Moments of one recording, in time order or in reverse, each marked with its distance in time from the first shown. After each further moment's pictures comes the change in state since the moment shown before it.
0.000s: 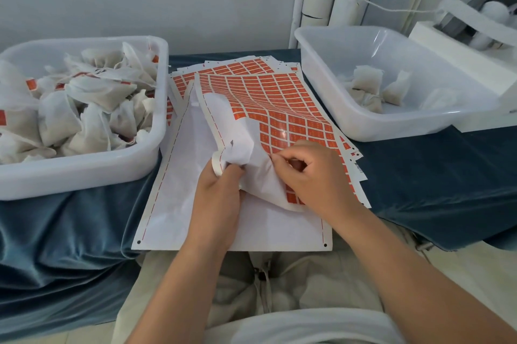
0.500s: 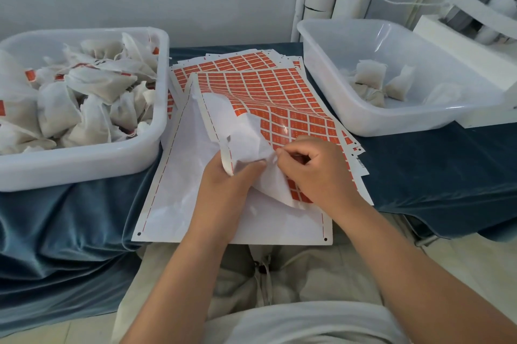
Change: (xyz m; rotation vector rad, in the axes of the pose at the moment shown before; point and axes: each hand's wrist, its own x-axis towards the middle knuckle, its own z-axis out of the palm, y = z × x) left_hand -0.006 0.005 0.000 0.114 -0.101 0.046; right_hand -0.001 -0.001 0.000 0.115 -0.016 0.083
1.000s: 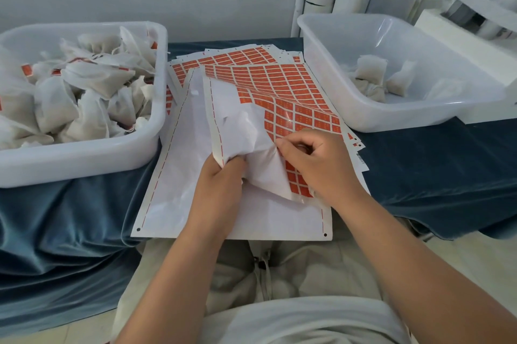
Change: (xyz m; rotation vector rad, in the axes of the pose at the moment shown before) left_hand 0.003 -0.006 -0.005 0.043 0.079 -0.088; right_hand 0.002 -0.001 -0.003 0.127 -0.003 0.090
